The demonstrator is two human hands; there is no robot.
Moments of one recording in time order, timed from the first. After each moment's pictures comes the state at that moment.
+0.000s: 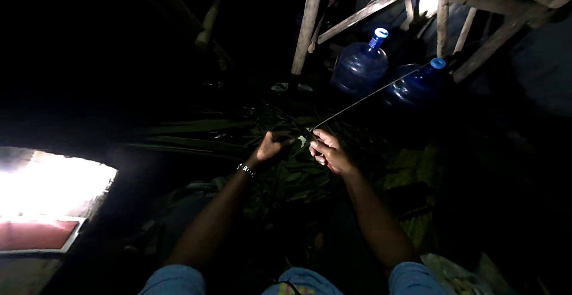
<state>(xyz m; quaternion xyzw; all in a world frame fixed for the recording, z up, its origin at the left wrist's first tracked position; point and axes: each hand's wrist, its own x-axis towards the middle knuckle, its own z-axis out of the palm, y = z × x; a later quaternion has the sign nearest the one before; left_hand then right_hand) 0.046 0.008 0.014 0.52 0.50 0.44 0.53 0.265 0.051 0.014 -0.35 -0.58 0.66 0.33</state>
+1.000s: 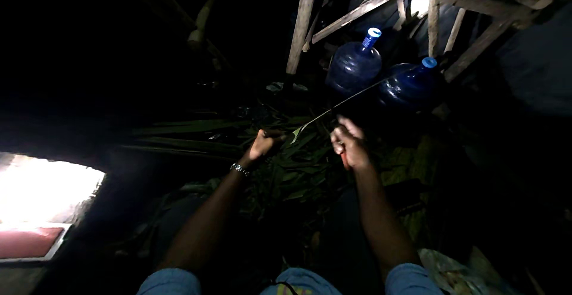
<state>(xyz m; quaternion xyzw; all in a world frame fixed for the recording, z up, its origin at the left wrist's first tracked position) 0.042 0.009 0.022 0.50 0.55 0.42 0.52 0.309 0.063 0.026 -0.39 -0.55 0.57 0.48</state>
